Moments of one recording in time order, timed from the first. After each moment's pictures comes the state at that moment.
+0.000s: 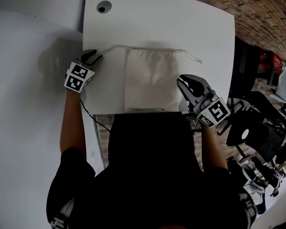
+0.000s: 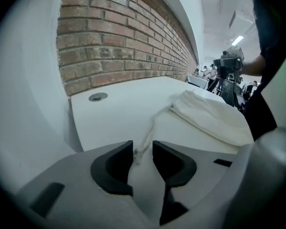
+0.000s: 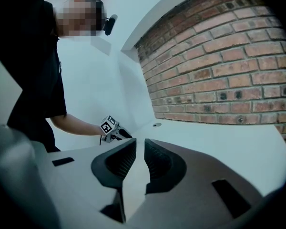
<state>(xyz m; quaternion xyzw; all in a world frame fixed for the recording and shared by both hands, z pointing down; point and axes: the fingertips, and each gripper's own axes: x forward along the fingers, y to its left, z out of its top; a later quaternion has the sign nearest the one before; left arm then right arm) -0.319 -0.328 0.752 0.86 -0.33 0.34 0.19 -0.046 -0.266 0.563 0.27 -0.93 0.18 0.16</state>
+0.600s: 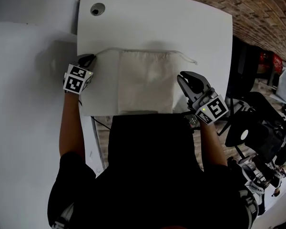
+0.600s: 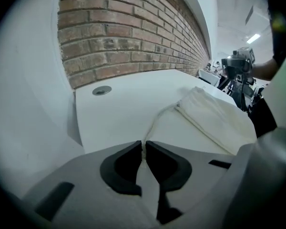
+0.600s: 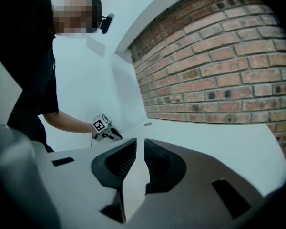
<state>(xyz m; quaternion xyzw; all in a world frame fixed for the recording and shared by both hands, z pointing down) -0.315 -0.323 0.746 0.82 -0.36 0.39 0.24 -0.011 -0.282 0.567 0.29 -0.93 0.18 0.15</state>
